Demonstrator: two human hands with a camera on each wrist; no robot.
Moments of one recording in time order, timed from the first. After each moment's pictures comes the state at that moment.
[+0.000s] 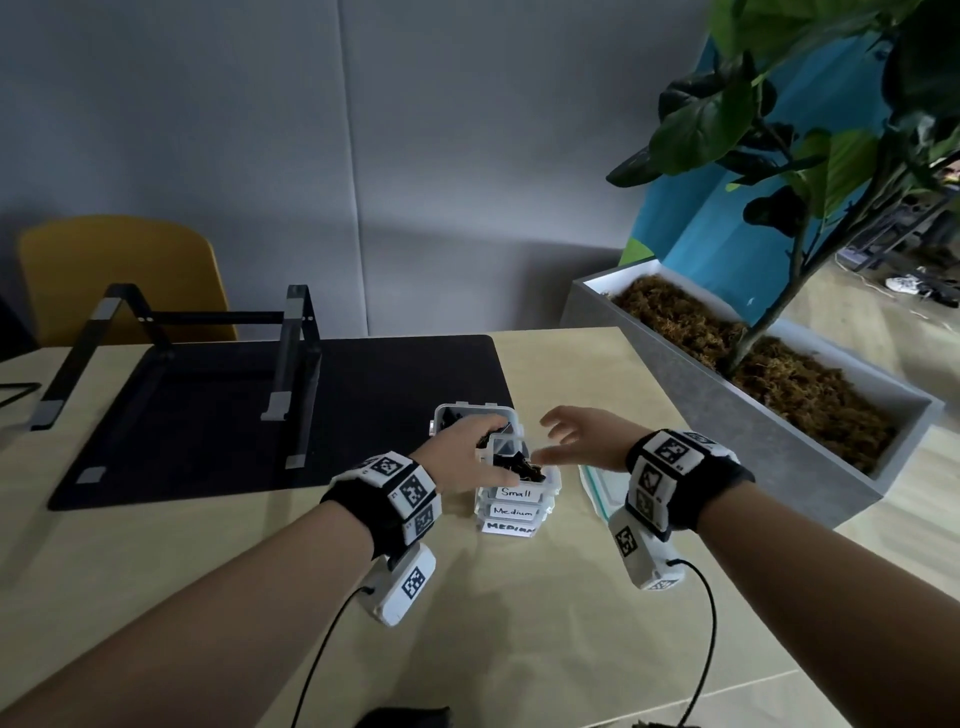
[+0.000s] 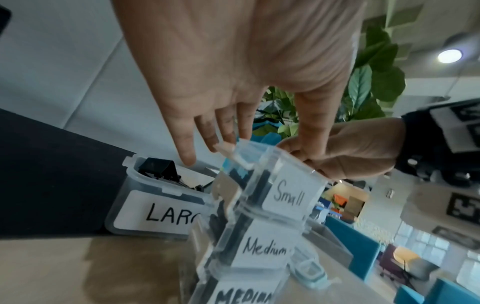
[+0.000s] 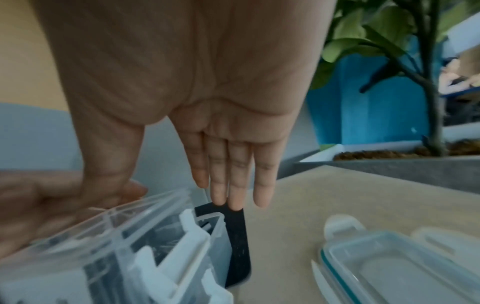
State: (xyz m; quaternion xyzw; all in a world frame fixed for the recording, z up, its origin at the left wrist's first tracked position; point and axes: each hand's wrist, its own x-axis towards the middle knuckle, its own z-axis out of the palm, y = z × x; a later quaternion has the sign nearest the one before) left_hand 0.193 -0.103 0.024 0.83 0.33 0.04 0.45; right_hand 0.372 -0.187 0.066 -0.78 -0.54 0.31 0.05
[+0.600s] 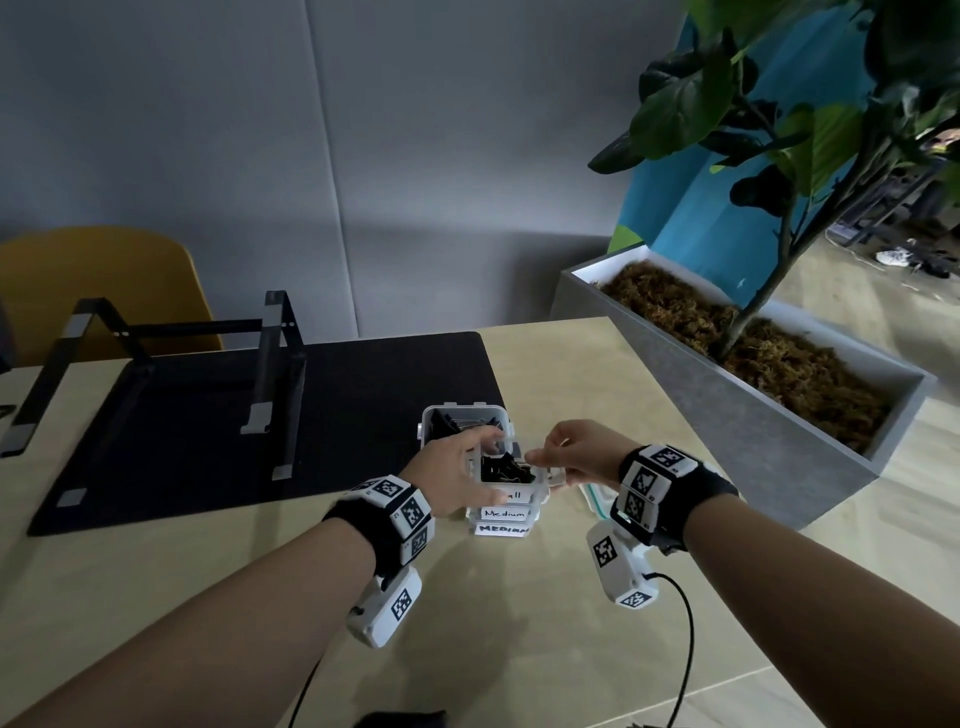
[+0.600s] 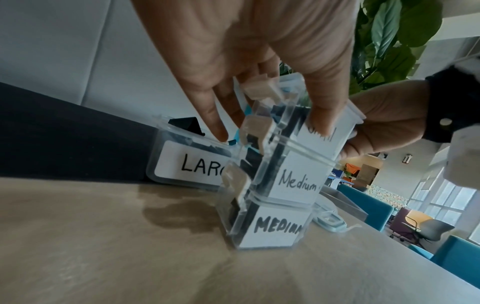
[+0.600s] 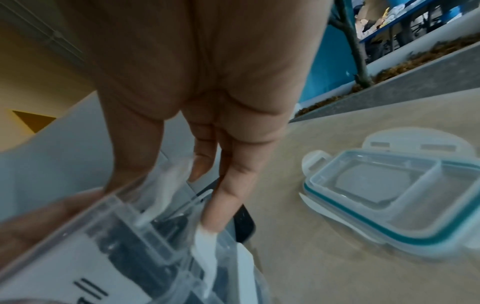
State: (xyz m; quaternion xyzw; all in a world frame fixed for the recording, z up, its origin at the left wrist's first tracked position) left_hand 0.196 -0.102 -0.005 0.83 0.34 0.07 0.44; right_hand 0.384 -0.190 0.028 -0.76 -0.37 0.46 0.27
